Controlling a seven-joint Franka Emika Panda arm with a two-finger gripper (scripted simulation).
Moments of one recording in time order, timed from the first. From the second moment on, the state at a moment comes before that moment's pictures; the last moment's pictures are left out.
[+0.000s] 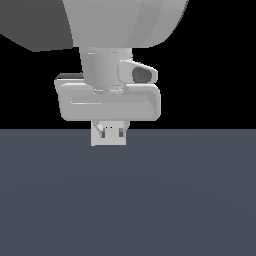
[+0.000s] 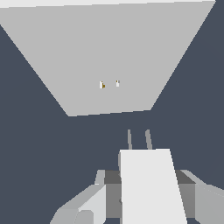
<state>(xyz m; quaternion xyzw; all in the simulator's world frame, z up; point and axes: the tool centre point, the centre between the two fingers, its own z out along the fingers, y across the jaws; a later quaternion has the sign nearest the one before) -0.004 0.035 0.088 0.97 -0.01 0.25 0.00</state>
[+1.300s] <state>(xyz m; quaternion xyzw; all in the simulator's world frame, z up) 0.011 0.051 0.101 0.97 0.04 0.25 -0.01</state>
